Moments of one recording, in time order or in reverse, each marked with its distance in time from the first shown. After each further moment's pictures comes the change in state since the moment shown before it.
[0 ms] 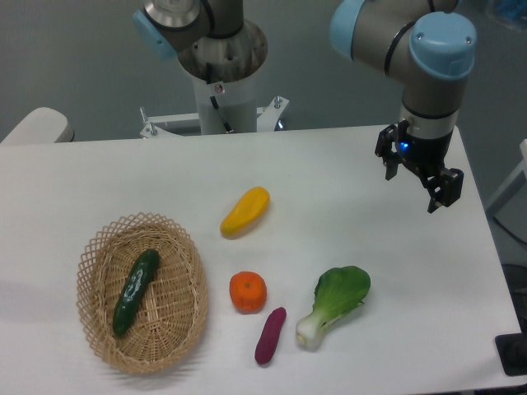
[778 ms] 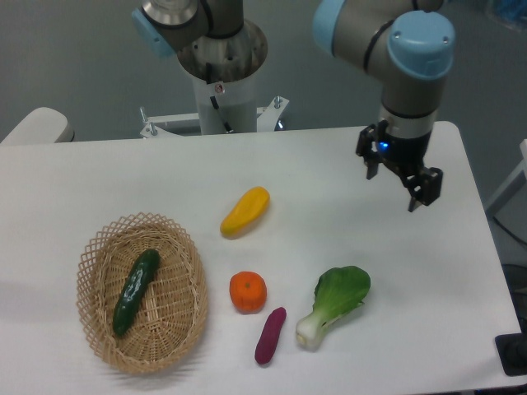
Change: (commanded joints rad) arm -0.104 0.083 -0.089 -0.026 0.005 -0.277
